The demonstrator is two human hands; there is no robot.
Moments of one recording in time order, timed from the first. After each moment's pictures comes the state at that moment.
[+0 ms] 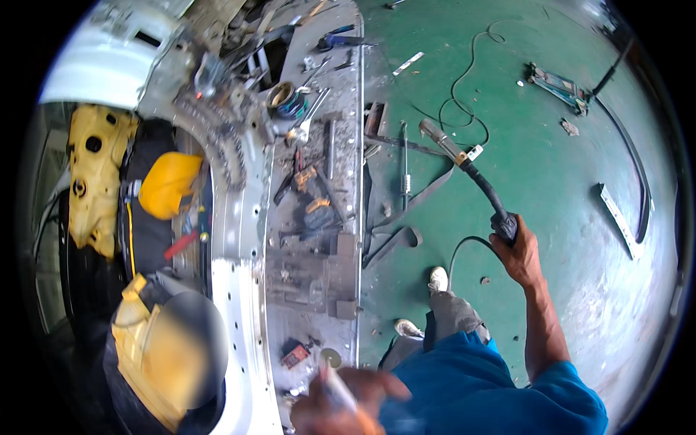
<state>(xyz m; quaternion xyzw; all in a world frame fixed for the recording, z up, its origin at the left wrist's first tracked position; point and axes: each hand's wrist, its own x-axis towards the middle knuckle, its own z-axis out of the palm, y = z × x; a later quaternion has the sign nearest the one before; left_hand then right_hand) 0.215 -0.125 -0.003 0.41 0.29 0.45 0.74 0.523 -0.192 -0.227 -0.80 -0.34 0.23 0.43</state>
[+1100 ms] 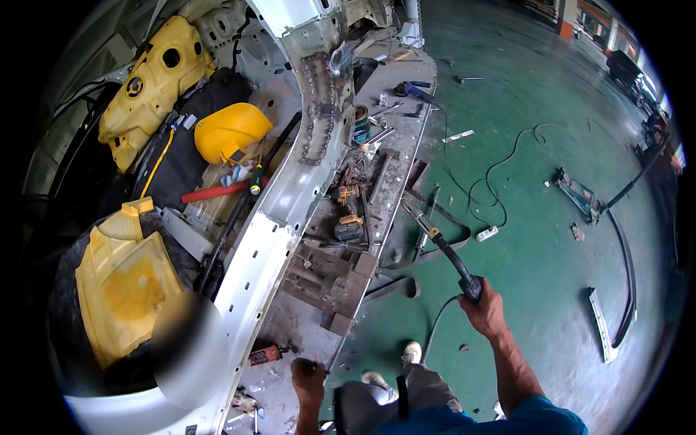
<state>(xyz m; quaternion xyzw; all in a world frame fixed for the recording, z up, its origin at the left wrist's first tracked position) -0.062 -0.188 -0.320 0.51 0.68 0.37 0.39 0.400 -0.173 -0.241 -0.74 -0.49 0.24 0.39</state>
